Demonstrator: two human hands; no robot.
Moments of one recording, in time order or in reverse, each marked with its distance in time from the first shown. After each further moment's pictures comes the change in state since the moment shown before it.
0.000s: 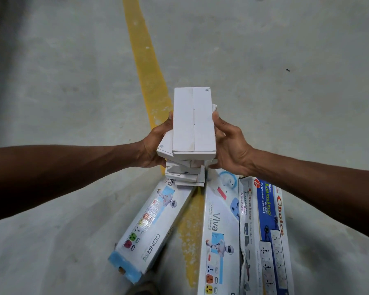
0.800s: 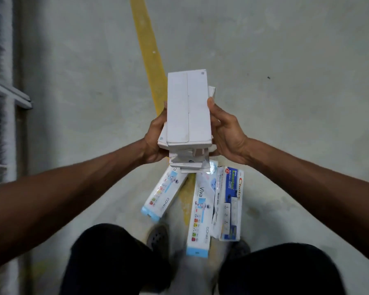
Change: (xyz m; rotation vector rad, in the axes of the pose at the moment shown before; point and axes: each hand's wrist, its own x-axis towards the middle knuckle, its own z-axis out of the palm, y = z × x) left_hand -0.213 0.191 0.124 -0.465 0.080 0.040; right_hand -0.234 -0.173 0.130 -0.218 0.015 -0.088
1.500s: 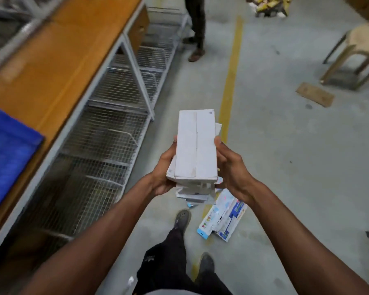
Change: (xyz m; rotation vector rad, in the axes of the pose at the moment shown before) left_hand -0.574 0.178 0.214 -0.160 0.321 0.254; right_hand -0.471 -0.308 0.257 -0.280 -0.303 0.104
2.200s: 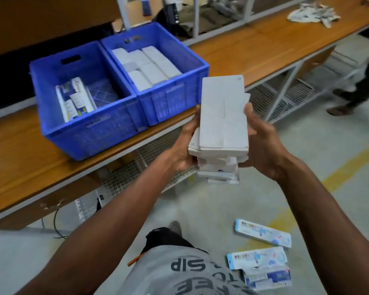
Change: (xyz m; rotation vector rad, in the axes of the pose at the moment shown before) left_hand -0.265 0.025 -0.169 -0.378 0.353 0.546; right_hand -0.062 -0.047 0.298 -0.530 -0.616 -0.107
